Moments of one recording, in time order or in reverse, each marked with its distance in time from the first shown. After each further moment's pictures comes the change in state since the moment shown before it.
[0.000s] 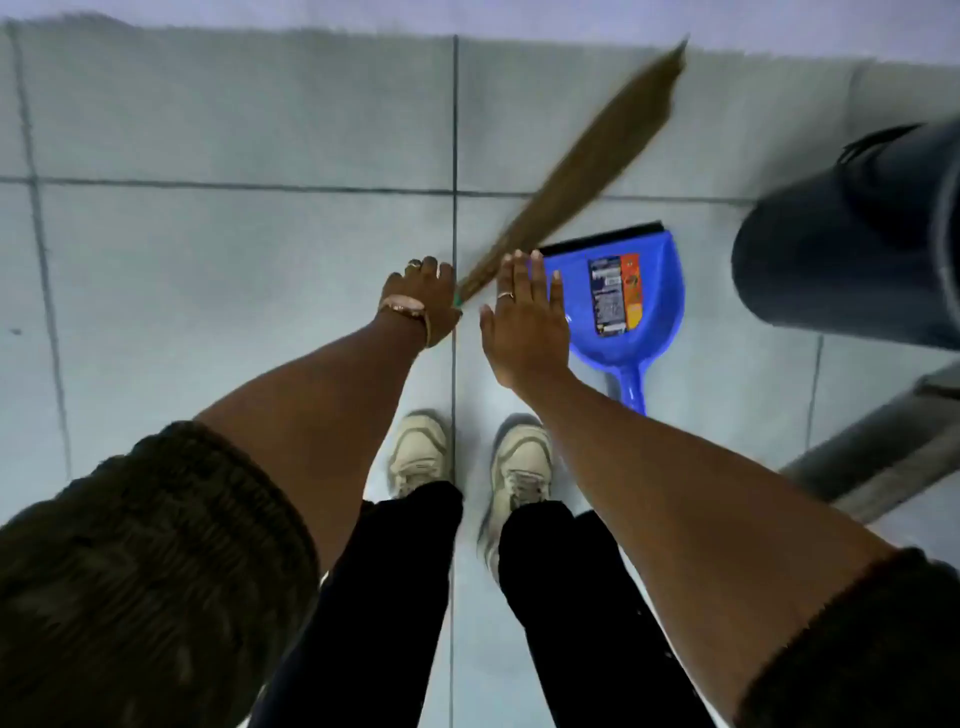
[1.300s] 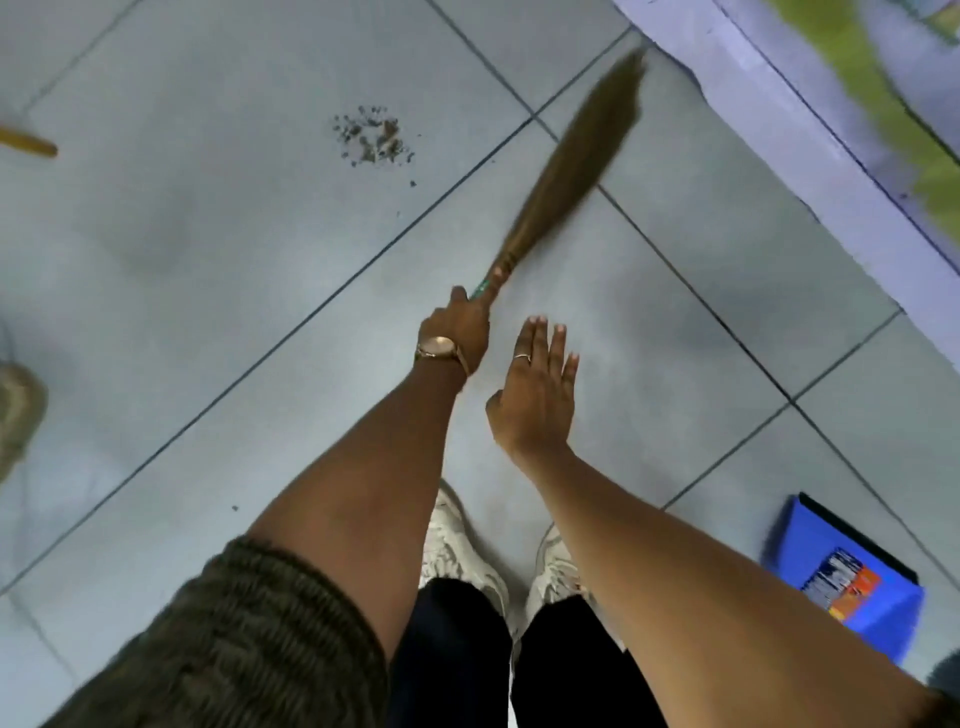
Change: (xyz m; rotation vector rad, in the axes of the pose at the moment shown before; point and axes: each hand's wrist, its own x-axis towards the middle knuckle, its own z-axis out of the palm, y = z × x) left_hand -0.198 -0.296 0.080 -0.669 0.346 -0.803; right_hand -0.068 -0.342 0.075 -0.198 -0.169 -0.575
